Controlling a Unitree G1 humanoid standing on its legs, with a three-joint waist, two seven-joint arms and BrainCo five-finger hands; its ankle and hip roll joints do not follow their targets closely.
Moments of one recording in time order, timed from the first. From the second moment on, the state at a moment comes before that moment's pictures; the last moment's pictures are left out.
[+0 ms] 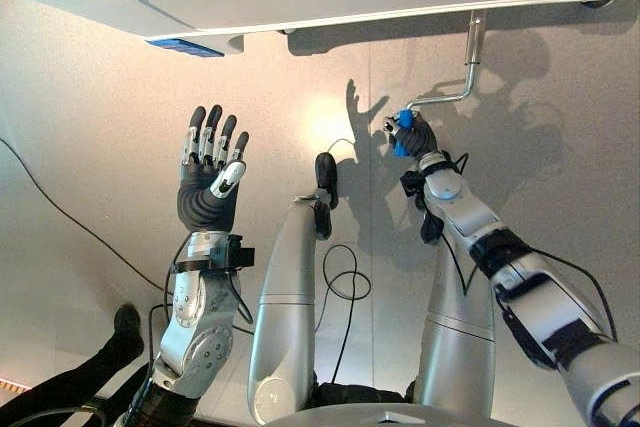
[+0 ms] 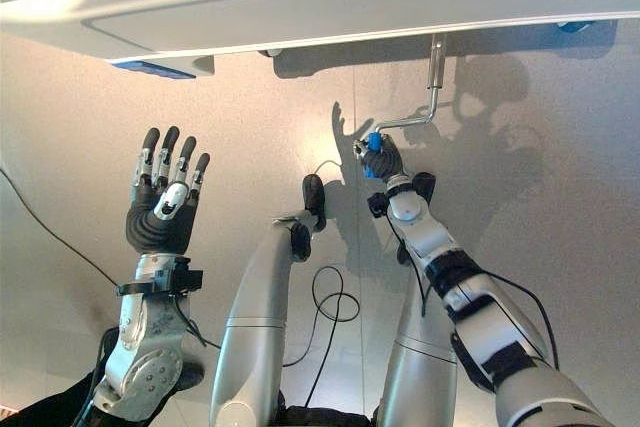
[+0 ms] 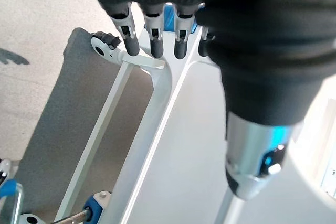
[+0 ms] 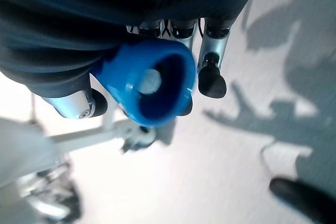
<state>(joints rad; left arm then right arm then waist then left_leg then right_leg) 0.04 0.41 -0.28 -0.41 -0.78 -0.41 0.31 -0.68 -0.45 0.52 0.46 0.34 -0.07 -0.23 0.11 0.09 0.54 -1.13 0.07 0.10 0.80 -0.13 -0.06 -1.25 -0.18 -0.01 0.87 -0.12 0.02</state>
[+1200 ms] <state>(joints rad) 0.06 0.41 -0.16 -0.41 -0.78 -0.43 0.28 -0.25 -0.60 0.18 0.06 0.38 -0.21 -0.27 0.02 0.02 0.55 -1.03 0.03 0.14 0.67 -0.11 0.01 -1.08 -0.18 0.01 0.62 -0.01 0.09</state>
